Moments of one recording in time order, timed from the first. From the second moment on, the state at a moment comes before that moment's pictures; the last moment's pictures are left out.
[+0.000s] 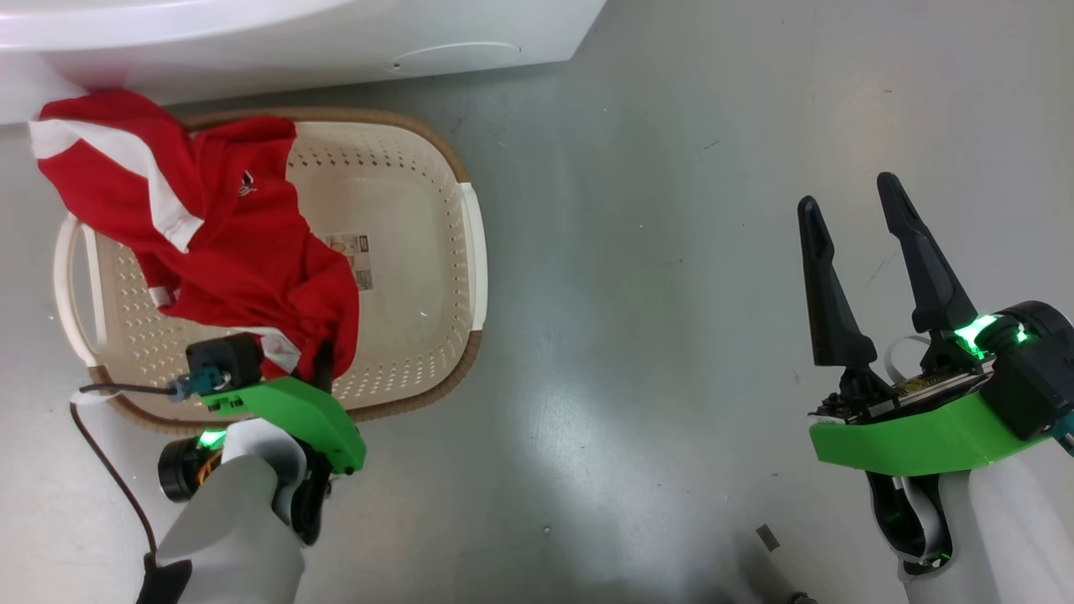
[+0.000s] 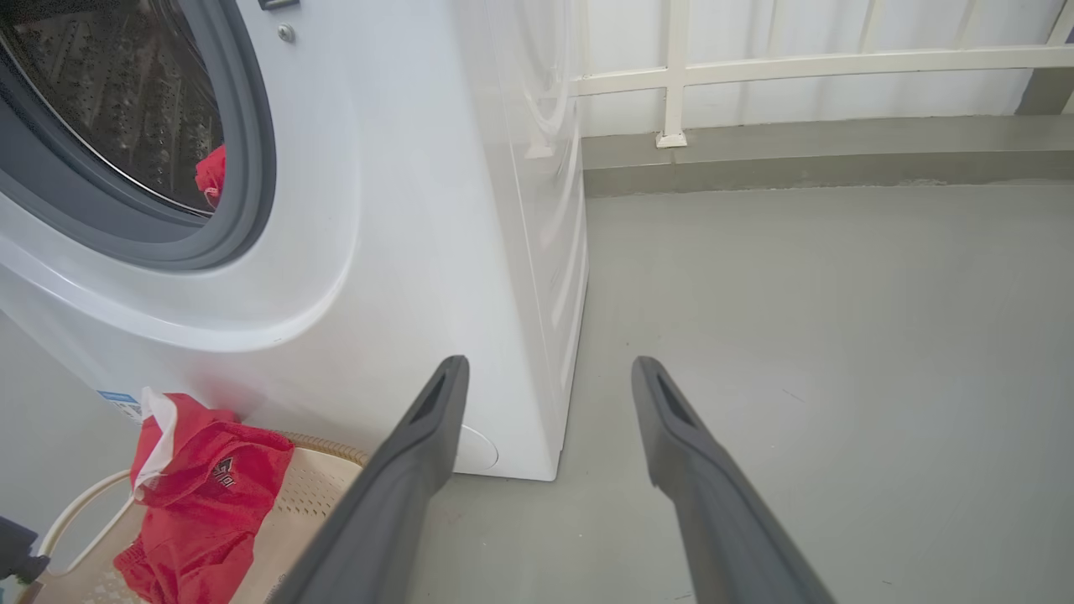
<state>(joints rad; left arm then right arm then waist) -0.81 0.03 -0.31 1.27 -0.63 -0.10 -0.23 -0.26 -0.05 0.05 -0.05 0.27 0.12 -0.26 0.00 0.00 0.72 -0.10</state>
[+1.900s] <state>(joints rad) -0.18 0.05 -0.14 0.17 -0.24 0.05 -0.25 -0.09 -0.05 0.04 0.02 0.25 0.12 -0.26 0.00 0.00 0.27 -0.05</state>
